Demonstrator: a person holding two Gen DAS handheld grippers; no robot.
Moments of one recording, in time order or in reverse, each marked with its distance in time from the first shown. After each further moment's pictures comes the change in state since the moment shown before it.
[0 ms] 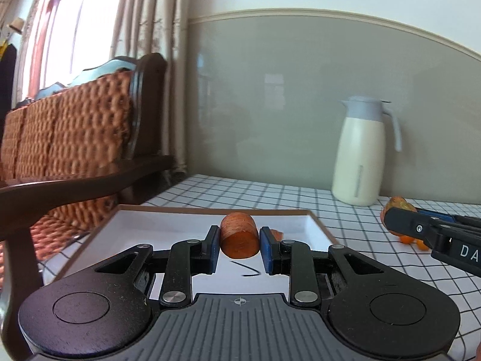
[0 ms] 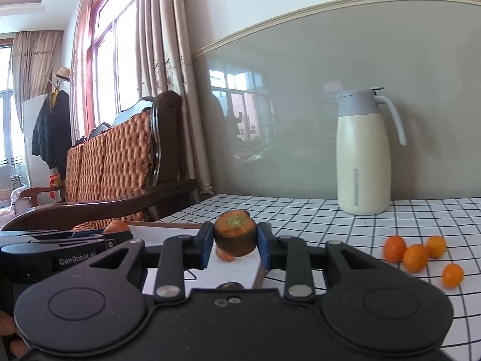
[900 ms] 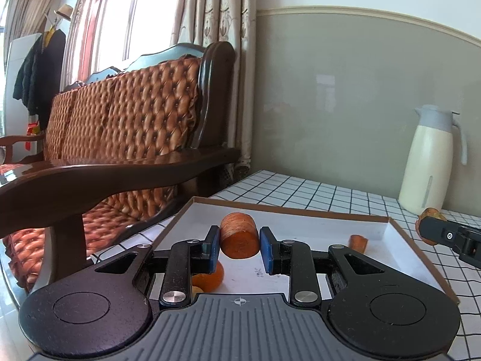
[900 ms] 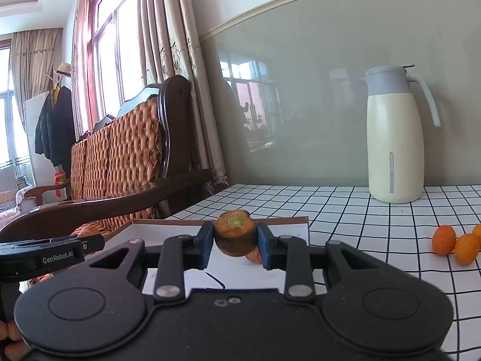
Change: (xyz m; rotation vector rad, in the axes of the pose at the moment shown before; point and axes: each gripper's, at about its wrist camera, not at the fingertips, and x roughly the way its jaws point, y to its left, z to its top) left arm 0.025 0.066 -0.004 -0.080 0.019 0.191; right arm 0.053 0.026 -0.006 0.033 0.043 0.027
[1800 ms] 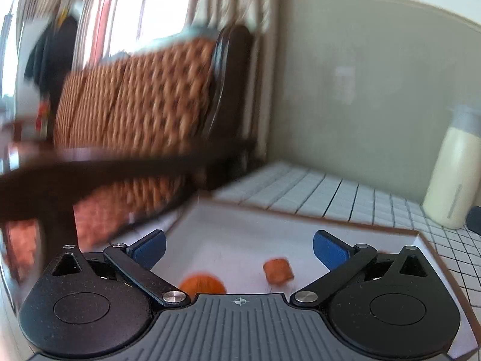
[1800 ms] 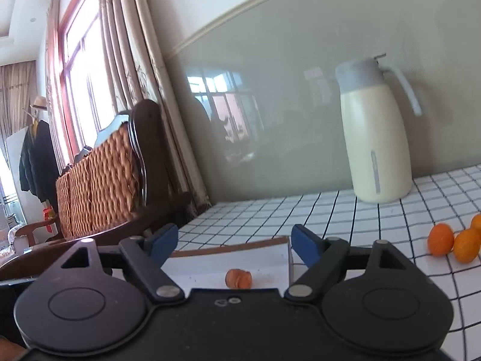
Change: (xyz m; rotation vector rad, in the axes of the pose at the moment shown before) left arm 0.044 -0.011 0.013 -0.014 0.028 0.049; right arm 0.007 -0.028 0.013 0.131 -0.066 -0.046
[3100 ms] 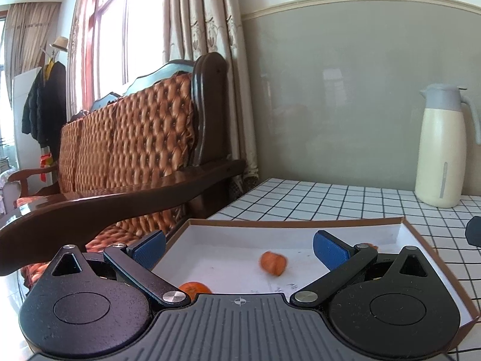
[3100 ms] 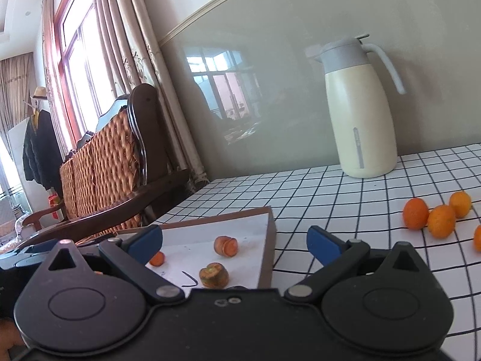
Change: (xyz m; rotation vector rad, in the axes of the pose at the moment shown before) left arm -0.034 -0.040 -0.003 0.131 -0.062 0.045; right arm -0.028 -0.020 -0.003 0.027 0.105 0.005
